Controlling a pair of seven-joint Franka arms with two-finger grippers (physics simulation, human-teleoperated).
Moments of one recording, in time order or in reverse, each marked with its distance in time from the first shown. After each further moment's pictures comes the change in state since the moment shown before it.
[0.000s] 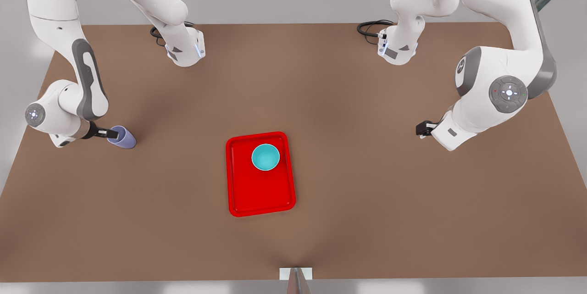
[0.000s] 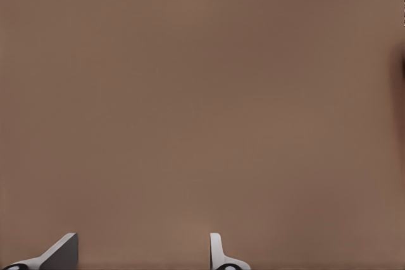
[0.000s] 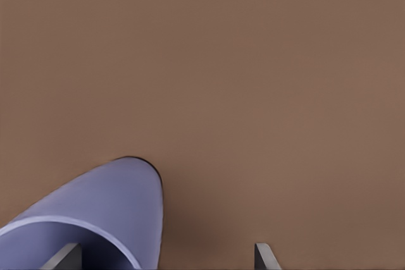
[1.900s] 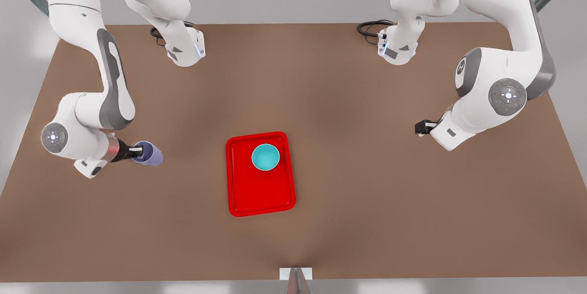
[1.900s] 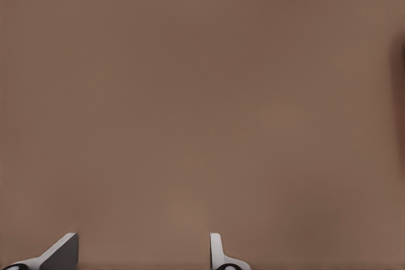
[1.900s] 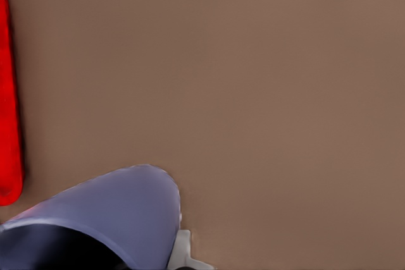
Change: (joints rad) left arm 0.001 0.000 0.001 -0.008 -0.014 -0.025 -0.003; right arm 0.337 0.014 0.122 0.412 0.115 -0.390 0.046
